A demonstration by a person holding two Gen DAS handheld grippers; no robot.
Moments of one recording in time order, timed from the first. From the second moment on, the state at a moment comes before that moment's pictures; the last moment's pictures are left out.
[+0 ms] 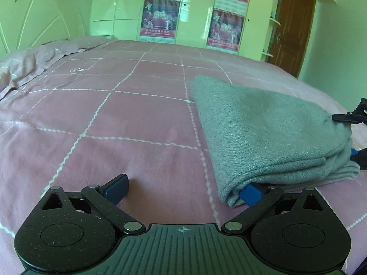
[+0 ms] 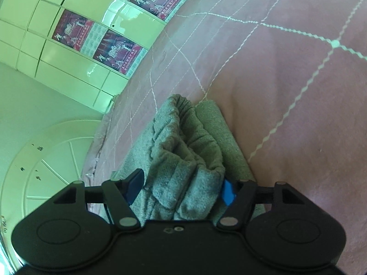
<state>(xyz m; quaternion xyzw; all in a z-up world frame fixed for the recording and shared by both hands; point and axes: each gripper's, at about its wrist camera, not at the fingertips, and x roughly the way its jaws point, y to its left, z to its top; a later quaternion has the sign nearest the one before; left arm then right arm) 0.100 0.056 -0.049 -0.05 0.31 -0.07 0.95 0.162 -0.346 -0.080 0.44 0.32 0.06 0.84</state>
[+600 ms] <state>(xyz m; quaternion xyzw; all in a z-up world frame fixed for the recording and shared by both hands) 0.101 0.068 -0.067 -0.12 0.27 -0.01 0.95 0.122 -0.366 -0.106 0.48 0.29 0.08 0.83</state>
